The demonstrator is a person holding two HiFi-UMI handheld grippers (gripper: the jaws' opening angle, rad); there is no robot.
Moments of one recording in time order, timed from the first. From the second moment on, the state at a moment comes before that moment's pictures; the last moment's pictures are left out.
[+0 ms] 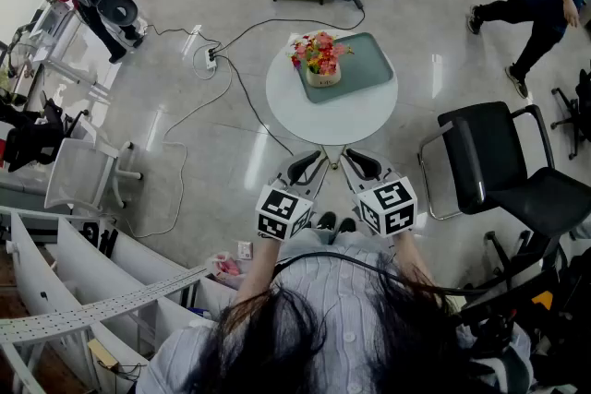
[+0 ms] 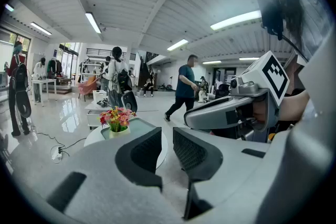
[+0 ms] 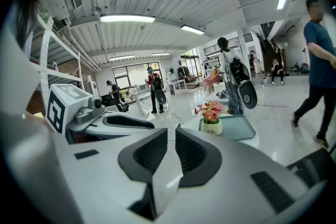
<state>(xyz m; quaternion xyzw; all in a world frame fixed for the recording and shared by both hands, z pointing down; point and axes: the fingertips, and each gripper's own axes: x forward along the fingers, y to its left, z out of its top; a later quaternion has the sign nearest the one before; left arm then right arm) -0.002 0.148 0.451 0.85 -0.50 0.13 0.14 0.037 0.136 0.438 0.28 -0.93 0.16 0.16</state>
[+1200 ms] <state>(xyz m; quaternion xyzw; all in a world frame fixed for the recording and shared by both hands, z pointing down) 0.025 0.141 0.480 0.83 -0.52 0.14 0.16 0.069 0.142 0.465 0.25 -0.94 0.16 0.17</state>
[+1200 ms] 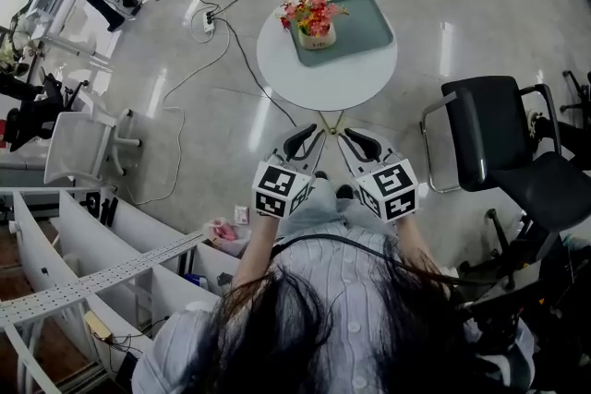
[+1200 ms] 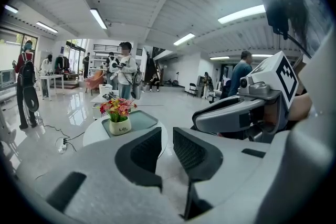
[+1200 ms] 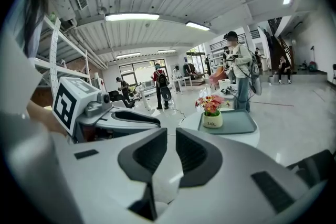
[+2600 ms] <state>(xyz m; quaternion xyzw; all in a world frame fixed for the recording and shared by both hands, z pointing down) -0.104 -0.012 0.514 0.83 -0.49 0.17 0.19 -0.004 -0.036 0.490 0.32 -0.91 0.20 0.19</state>
